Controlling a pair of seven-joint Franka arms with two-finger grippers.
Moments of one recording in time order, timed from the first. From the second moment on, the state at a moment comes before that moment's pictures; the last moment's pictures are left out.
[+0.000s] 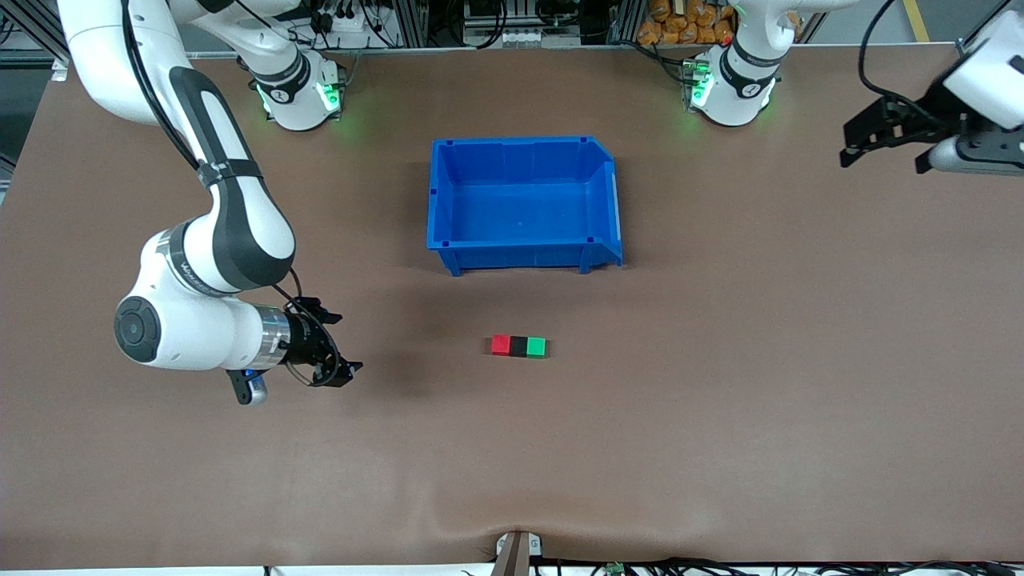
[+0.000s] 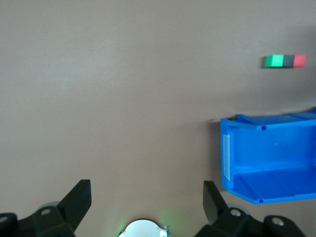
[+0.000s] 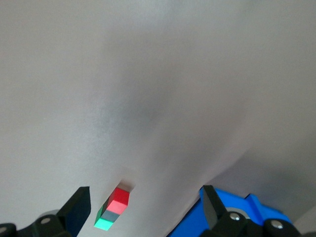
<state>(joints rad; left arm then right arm) -0.04 -0.07 -0.12 -1.52 -0.02 1.45 -0.06 0.15 0.60 0.10 -1.37 0.31 1.85 1.21</state>
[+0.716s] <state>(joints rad) -0.05 -0.02 -0.13 -1.52 -0.02 1.45 -0.02 0.12 0.57 0.10 -1.37 0.22 1.75 1.03</state>
